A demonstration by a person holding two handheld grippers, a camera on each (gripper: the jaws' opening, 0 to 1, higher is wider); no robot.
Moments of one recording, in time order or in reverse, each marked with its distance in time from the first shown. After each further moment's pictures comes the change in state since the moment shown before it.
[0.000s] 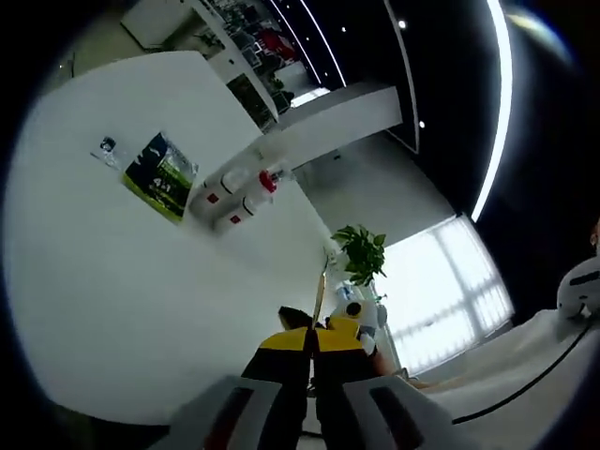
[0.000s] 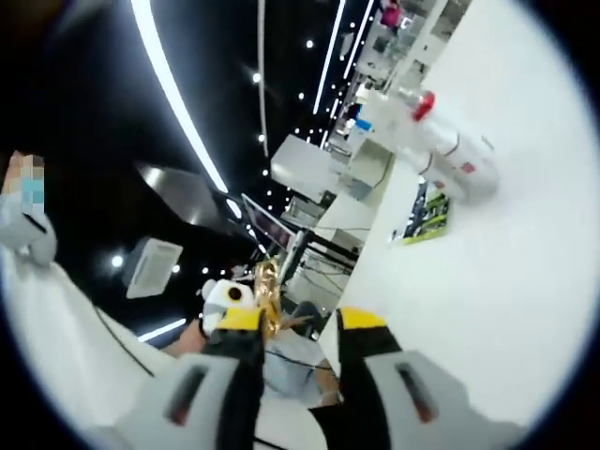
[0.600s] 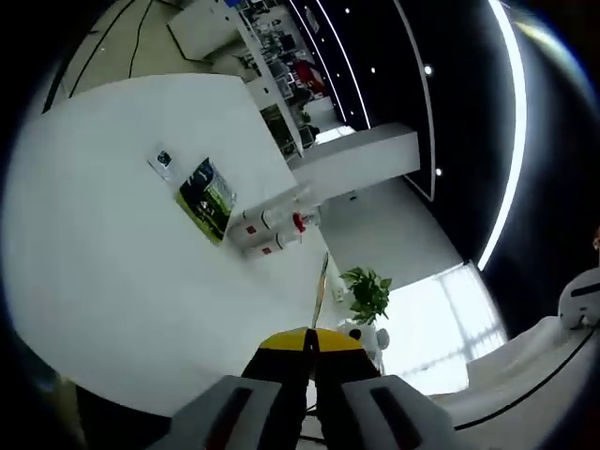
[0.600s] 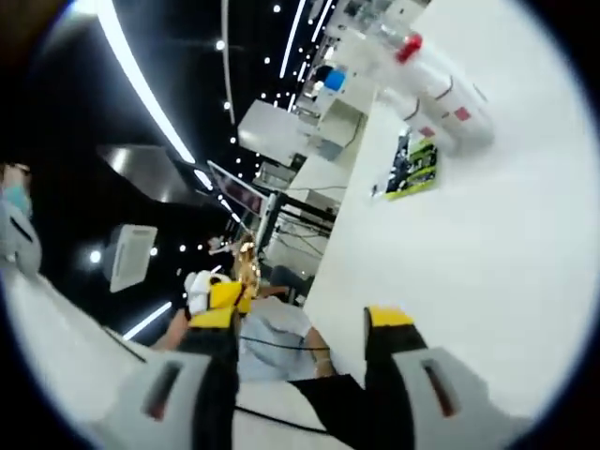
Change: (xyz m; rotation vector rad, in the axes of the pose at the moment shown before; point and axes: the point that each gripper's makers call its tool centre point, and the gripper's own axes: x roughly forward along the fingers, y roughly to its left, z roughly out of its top) left arm -0.049 0.021 0.034 -0.137 -0.192 0.024; right arm 0.022 -0.008 -0.033 0.096 0.206 -0.165
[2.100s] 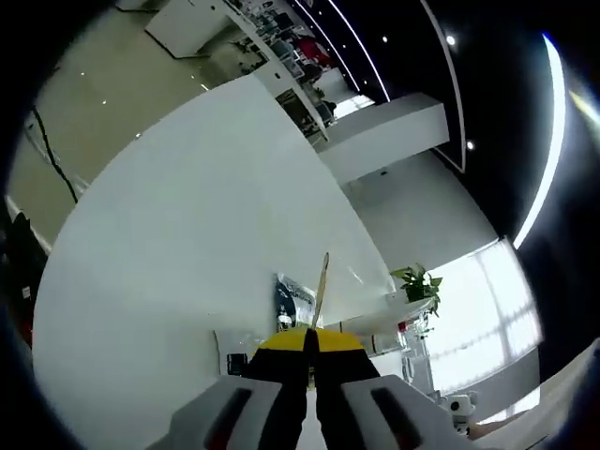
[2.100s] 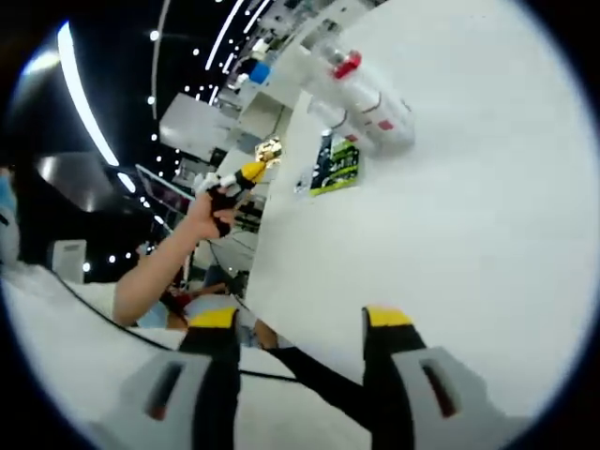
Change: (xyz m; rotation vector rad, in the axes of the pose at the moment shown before) left arm 0.097 0.132 0.233 0.116 0.181 0.170; right arm -0.036 -0.029 0.005 0.074 0.018 -0.386
